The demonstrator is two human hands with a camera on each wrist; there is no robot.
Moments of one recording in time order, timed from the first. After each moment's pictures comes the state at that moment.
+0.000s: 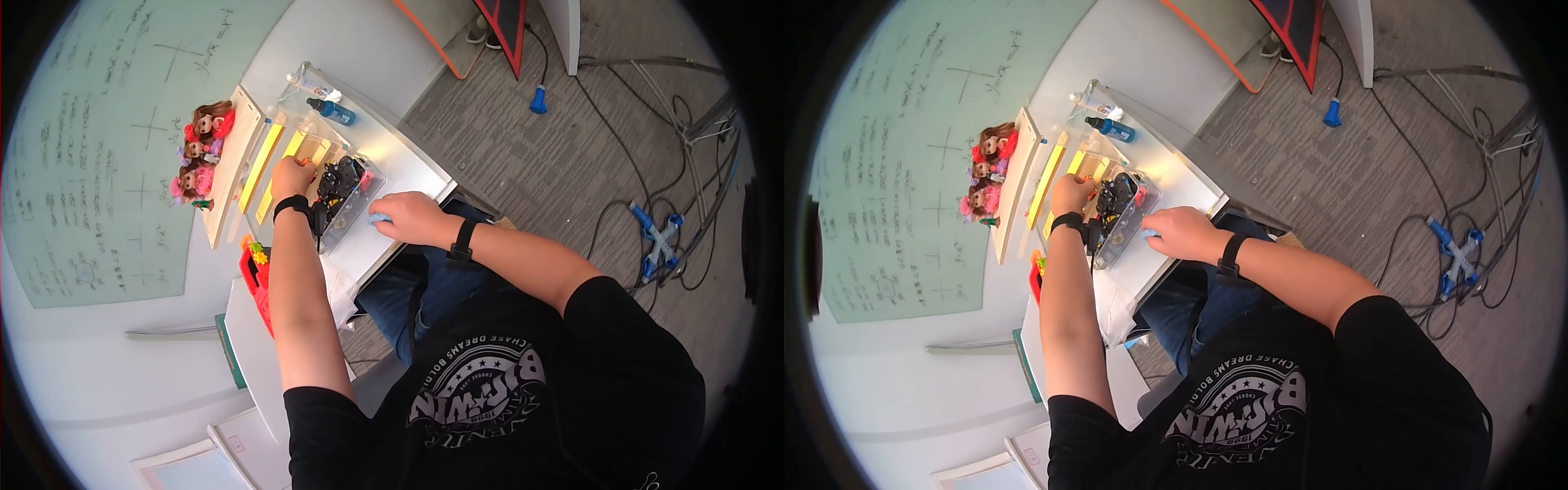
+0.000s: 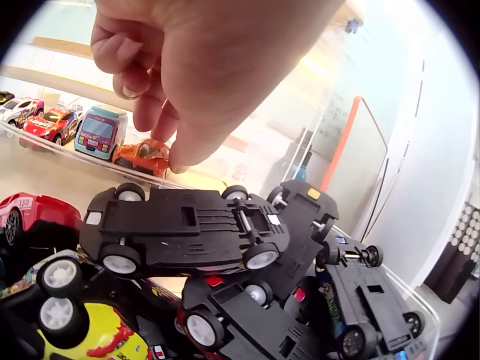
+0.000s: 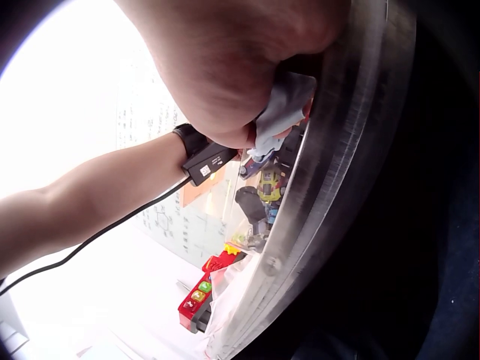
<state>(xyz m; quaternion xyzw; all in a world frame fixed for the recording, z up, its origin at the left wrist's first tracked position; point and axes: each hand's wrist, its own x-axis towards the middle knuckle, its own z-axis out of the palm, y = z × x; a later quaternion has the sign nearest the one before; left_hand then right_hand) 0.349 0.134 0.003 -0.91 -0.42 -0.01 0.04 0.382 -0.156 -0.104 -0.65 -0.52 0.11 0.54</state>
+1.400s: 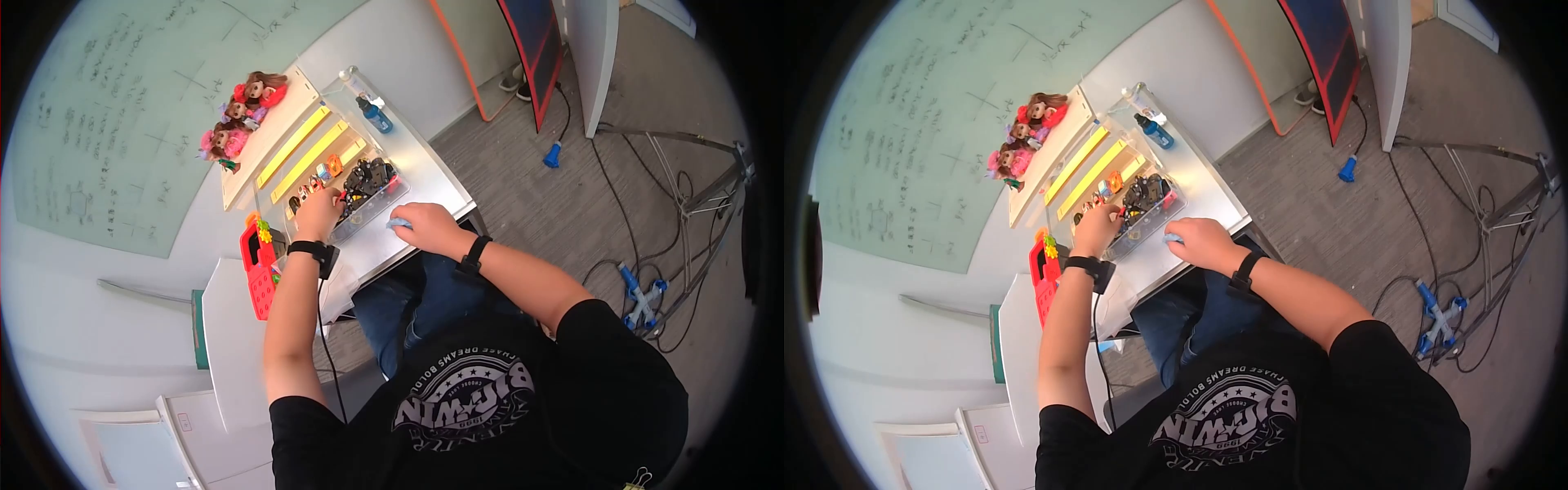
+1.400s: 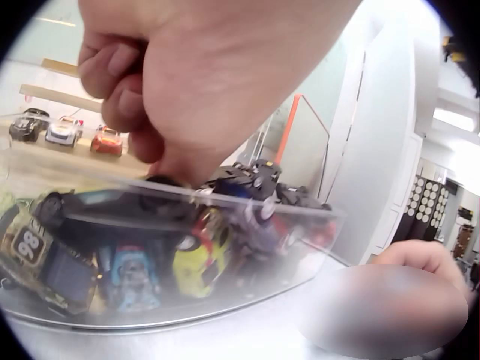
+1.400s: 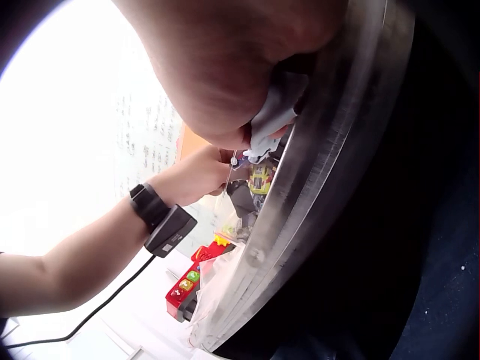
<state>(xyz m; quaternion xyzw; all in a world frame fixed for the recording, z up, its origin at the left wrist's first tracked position) 0.254 0.068 0.010 -0.94 -0.35 0.04 0.02 0.380 -0.156 -0.100 -0.65 -0.55 0.06 0.52</state>
